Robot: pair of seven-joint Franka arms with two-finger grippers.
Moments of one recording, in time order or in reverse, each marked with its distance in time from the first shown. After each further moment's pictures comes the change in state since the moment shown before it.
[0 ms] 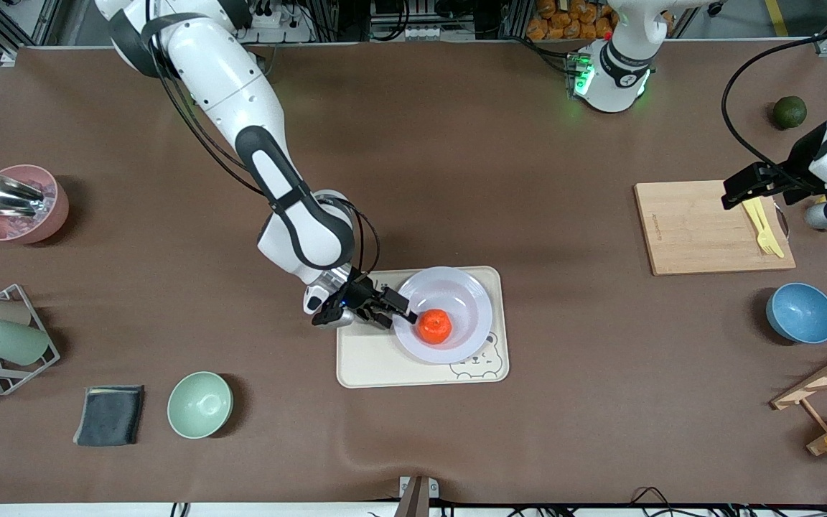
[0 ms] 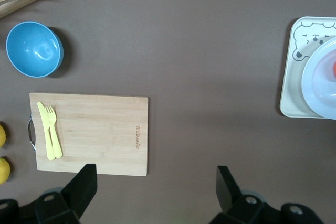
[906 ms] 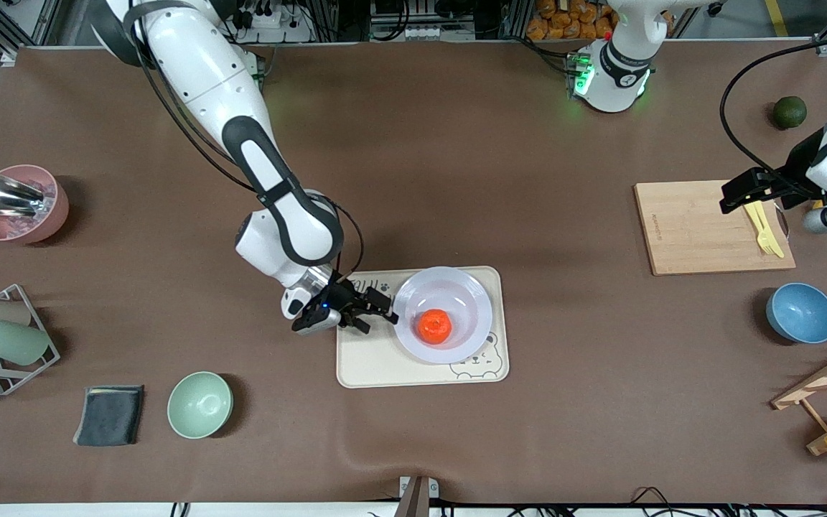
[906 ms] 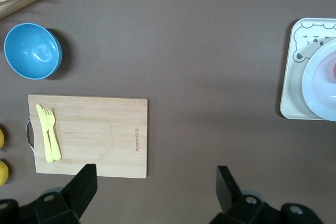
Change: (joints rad) left arm 0.000 0.007 0.000 0.000 0.000 0.009 0.001; right arm -0.060 -0.081 -0.013 -0.102 -0.244 -0.016 0.000
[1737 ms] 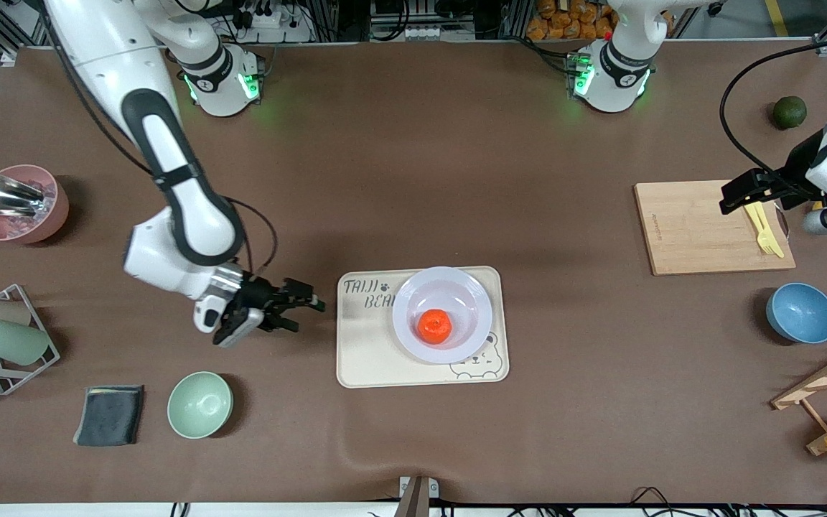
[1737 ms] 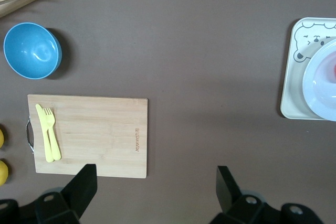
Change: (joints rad) left arm 0.001 0.004 0.000 0.000 0.000 0.000 0.000; right arm -0.226 -0.237 -0.112 -0.210 -0.440 -0.448 0.000
